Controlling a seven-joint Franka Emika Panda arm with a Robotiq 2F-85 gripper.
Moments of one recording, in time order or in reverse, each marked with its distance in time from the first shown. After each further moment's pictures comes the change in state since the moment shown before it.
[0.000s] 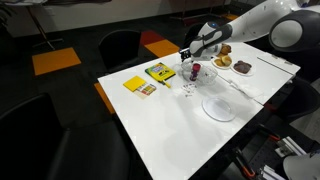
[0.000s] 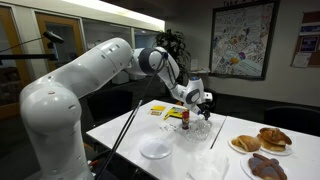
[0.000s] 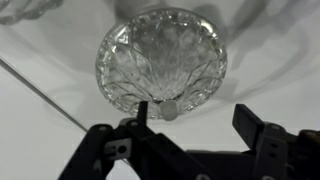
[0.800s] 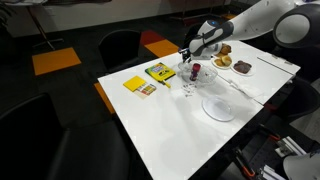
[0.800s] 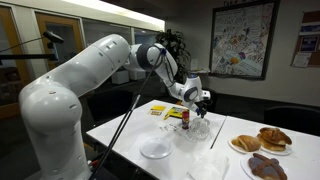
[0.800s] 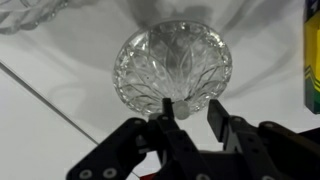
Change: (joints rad) arm 0.018 -0.048 0.000 -0.057 0.000 0.000 -0.001
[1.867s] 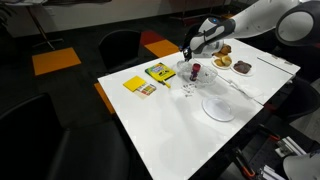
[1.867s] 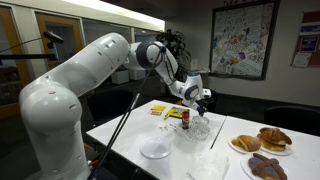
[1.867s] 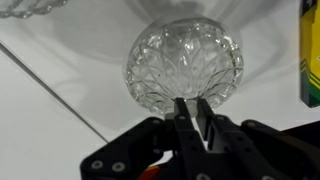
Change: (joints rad) arm -0.005 -0.022 0.000 -0.004 0.000 -0.019 -0.020
